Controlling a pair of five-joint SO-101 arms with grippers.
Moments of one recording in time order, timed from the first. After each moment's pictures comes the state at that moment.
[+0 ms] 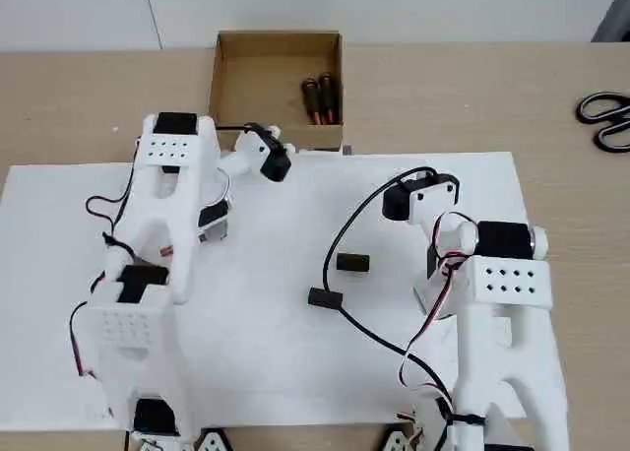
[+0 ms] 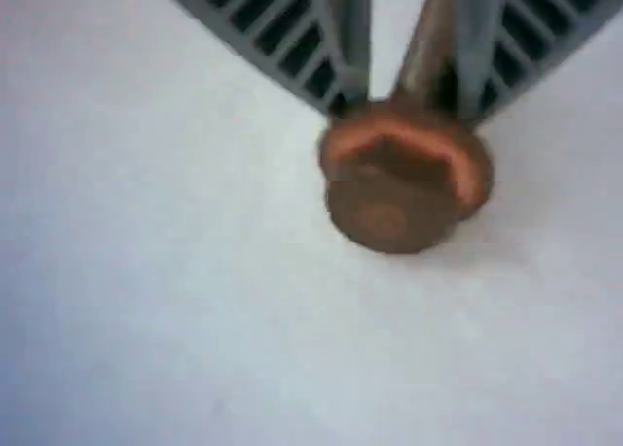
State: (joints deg) left arm -0.4 32.0 -17.0 98.7 -47.4; right arm 0.7 -32.3 36.3 89.8 25.0
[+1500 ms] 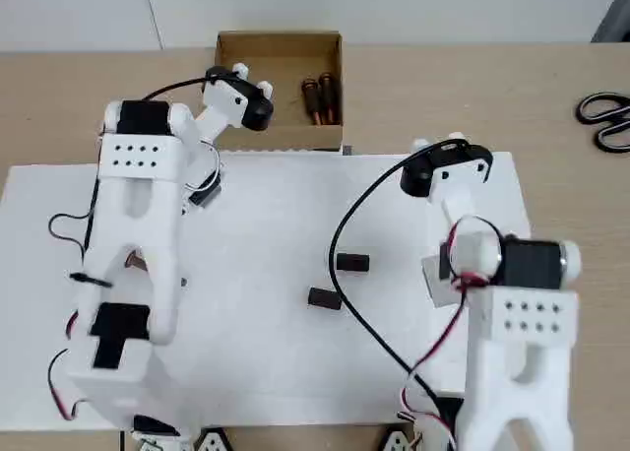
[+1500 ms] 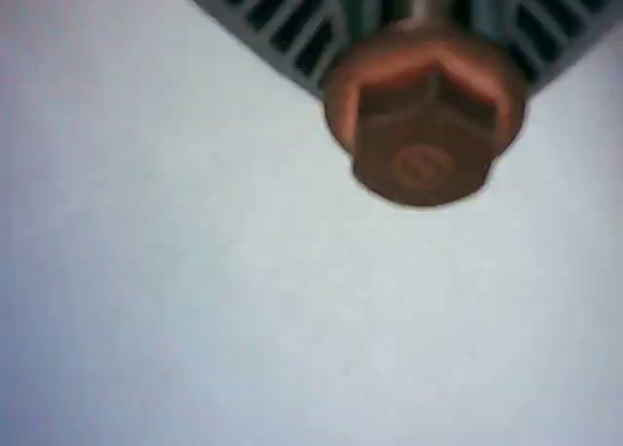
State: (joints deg) left arm -0.6 9.5 -14.5 98.9 -30.6; right arm 0.7 -43.3 25.2 96.2 18.1
